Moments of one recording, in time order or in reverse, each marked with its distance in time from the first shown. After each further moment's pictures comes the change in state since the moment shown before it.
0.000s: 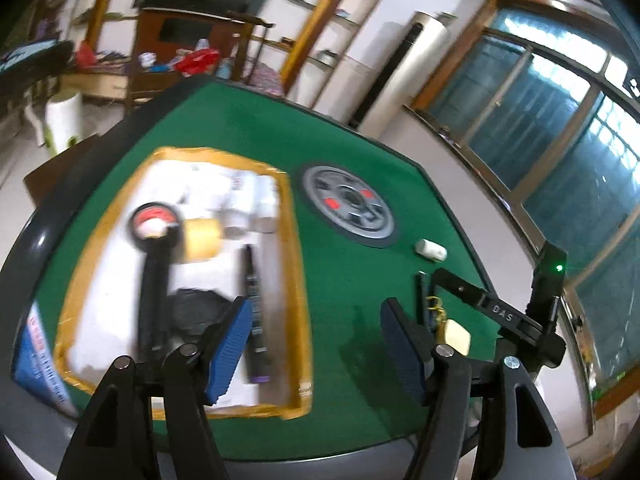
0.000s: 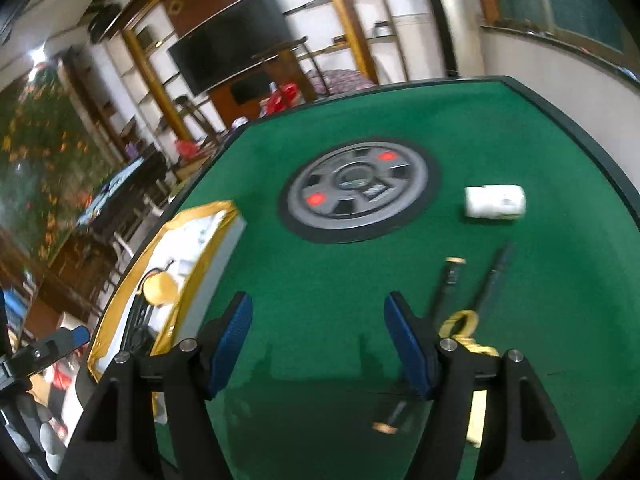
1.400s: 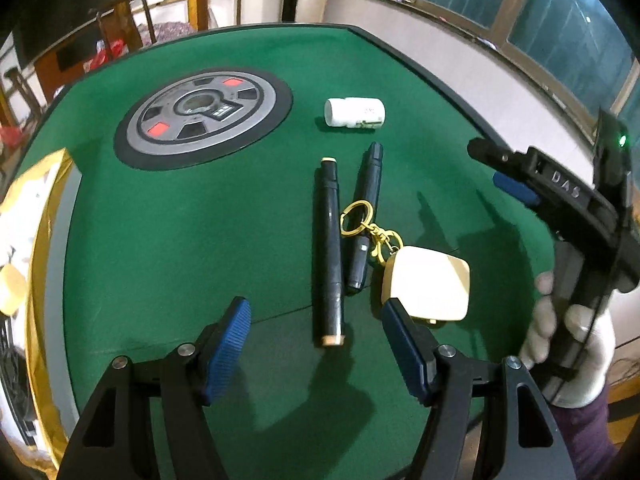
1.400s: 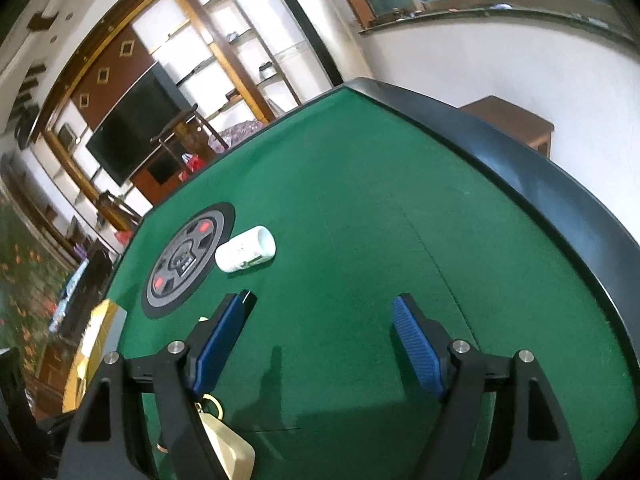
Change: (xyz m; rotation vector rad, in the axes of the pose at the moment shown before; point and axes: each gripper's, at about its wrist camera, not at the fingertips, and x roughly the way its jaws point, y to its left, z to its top) left arm 0.175 -0.178 -0.049 0.394 0.342 0.127; right arm -0.033 -0.196 -0.013 0.297 -0.154 -0.157
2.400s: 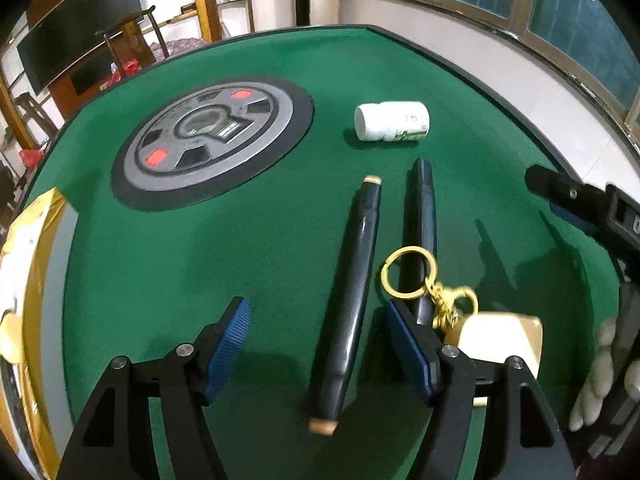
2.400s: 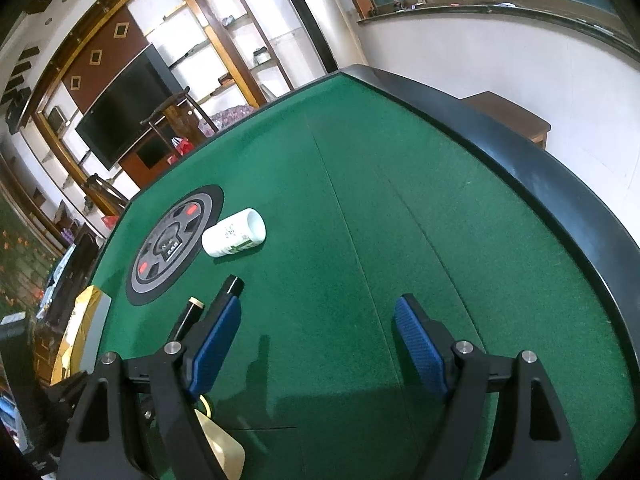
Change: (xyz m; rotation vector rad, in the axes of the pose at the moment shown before) left arm 0.048 0.005 0.032 0.034 -0.041 0.120; right arm 0.013 0.001 -0.002 -0.021 0.051 -0.051
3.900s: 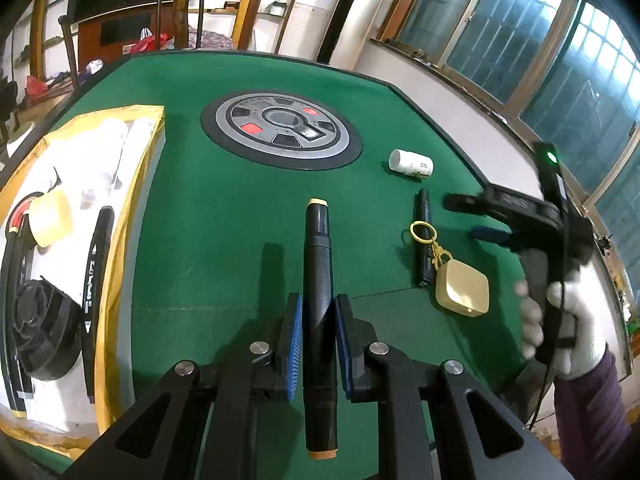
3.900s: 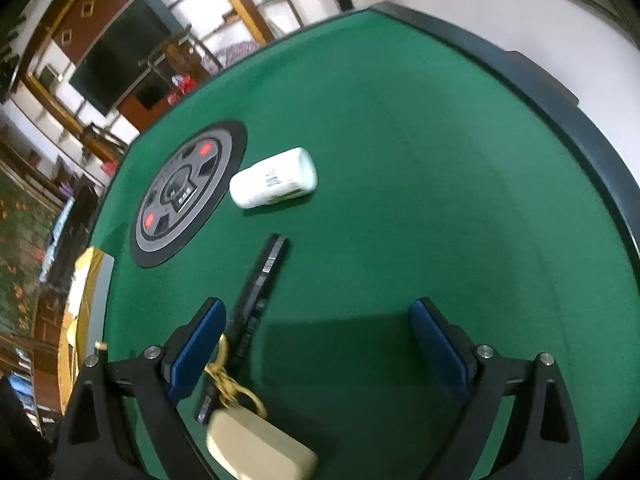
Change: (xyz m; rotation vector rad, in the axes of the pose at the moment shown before) left arm -0.092 0.102 -0.082 -0.248 -0.123 -0.203; right arm 0.047 0.057 0.012 -0.052 0.272 -0.012
